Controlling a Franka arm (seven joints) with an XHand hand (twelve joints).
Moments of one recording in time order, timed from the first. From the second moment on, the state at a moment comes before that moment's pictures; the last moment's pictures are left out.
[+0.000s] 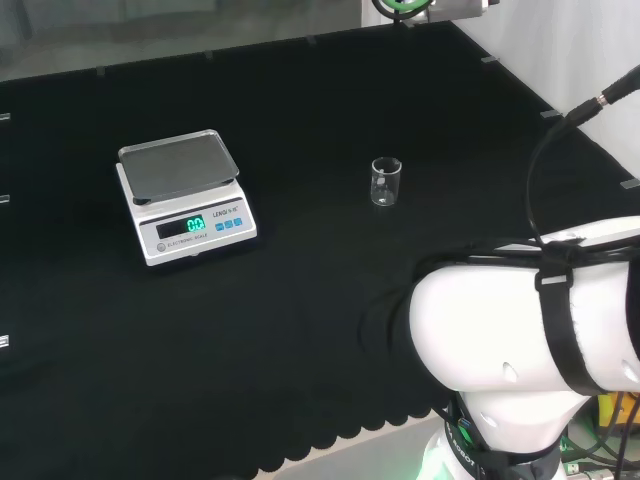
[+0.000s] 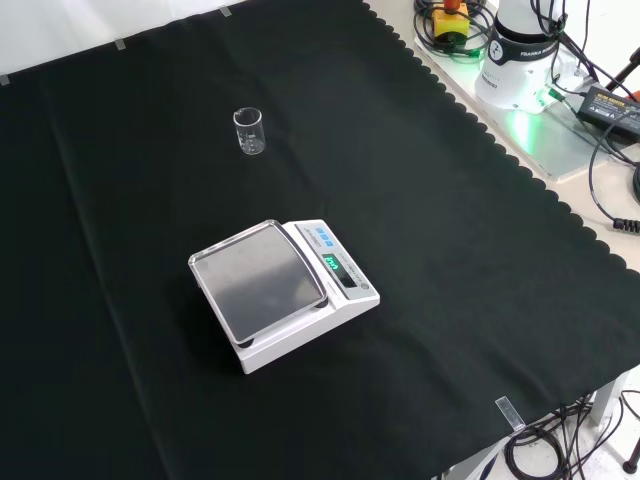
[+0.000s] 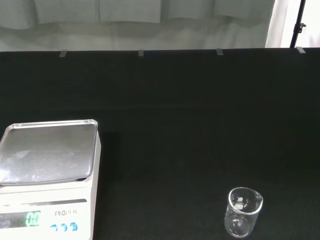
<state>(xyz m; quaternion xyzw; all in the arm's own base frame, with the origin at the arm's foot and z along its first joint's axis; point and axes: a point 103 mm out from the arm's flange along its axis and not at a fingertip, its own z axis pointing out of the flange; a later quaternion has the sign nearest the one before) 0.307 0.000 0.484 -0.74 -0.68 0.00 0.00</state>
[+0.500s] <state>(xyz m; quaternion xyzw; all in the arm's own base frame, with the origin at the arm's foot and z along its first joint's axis) 0.321 0.003 0.472 -0.73 -0.68 0.01 0.02</state>
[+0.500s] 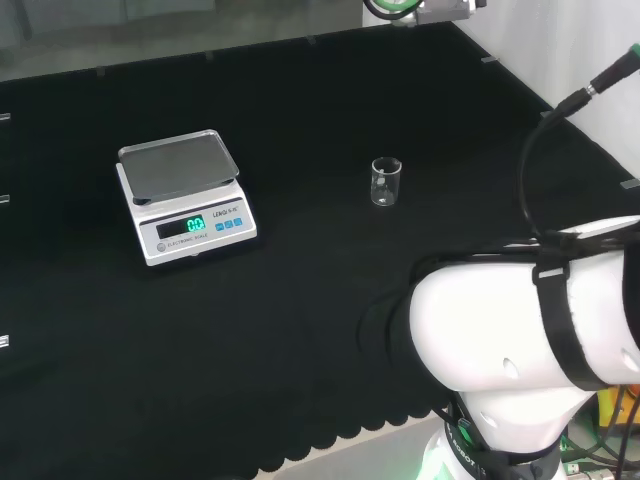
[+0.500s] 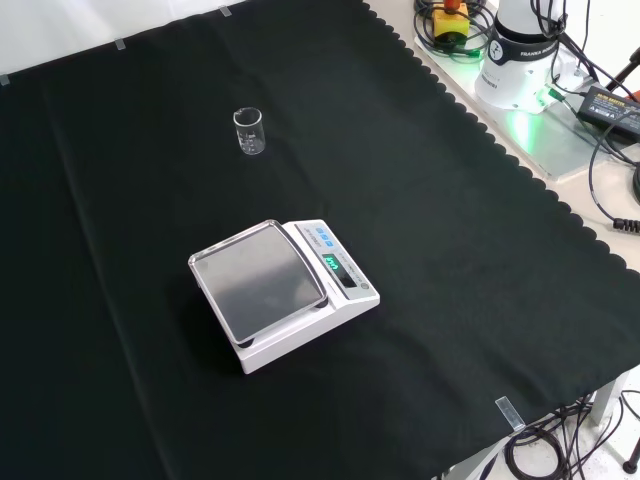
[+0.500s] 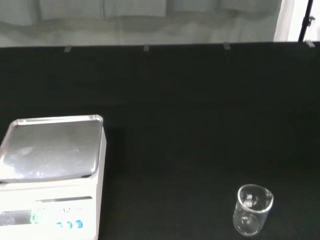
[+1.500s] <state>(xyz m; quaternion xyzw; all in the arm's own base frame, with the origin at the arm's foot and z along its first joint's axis) 0.363 0.018 0.428 -0.74 -0.67 0.00 0.06</state>
